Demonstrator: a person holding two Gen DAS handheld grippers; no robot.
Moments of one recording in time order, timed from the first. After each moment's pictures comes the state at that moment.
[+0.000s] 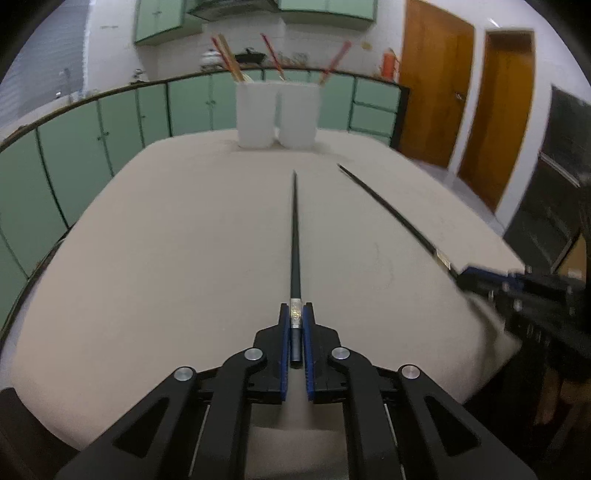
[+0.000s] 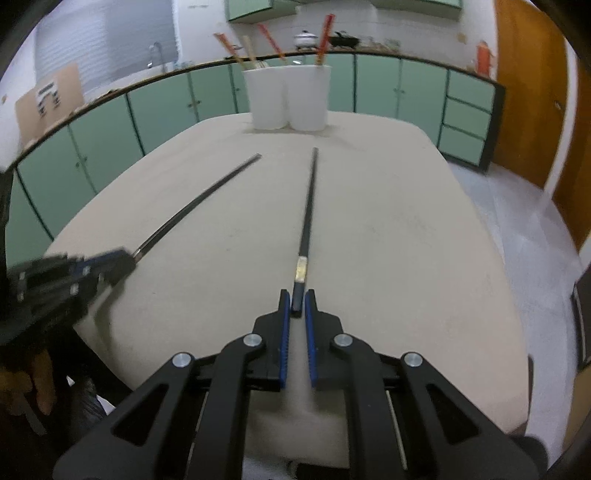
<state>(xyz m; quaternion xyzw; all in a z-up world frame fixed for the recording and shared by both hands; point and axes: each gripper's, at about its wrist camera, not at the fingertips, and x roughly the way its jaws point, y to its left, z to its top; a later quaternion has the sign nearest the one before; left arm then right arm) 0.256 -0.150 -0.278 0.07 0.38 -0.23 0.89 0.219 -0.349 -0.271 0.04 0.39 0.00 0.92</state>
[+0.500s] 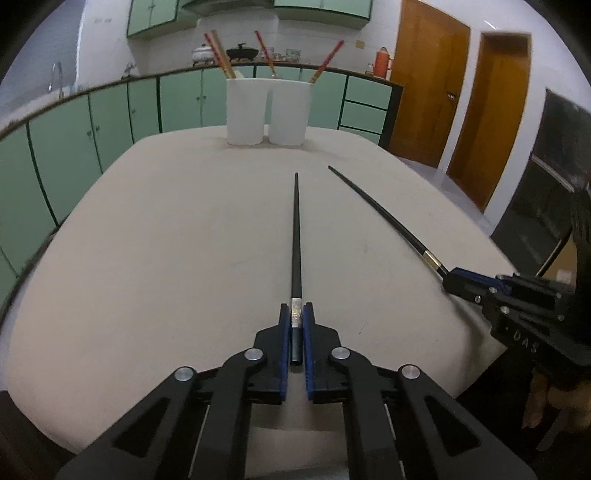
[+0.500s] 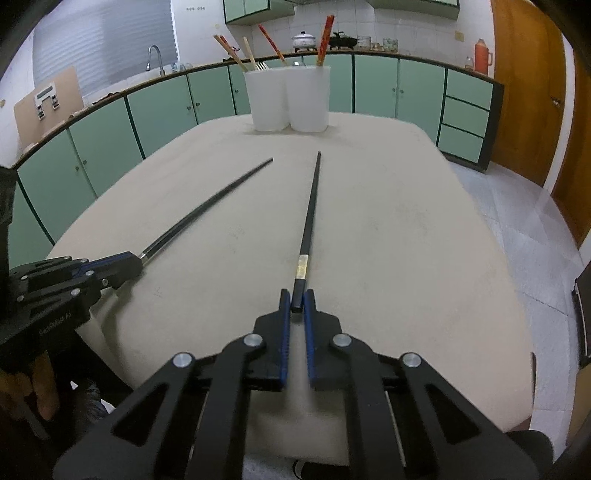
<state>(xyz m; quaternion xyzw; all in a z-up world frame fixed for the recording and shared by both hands) 0.263 -0.148 -0.267 0.04 0.38 -0.25 0.89 0.218 -0.342 -0.261 0.04 0.39 0.01 0.92</state>
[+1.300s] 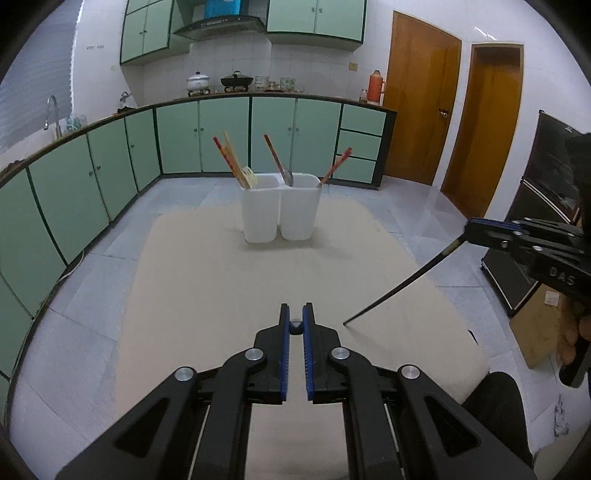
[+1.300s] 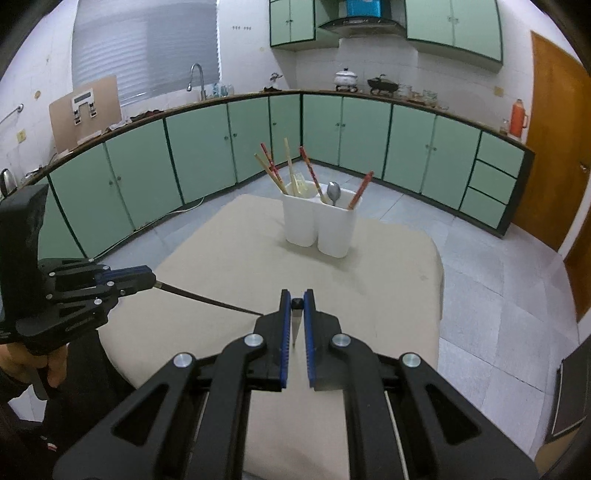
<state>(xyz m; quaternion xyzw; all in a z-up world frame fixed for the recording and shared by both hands) 0.319 -0.131 -0.114 0.06 0.35 -0.26 0.89 0.291 -0.347 -0.065 -0.02 0.36 0.08 0.93</state>
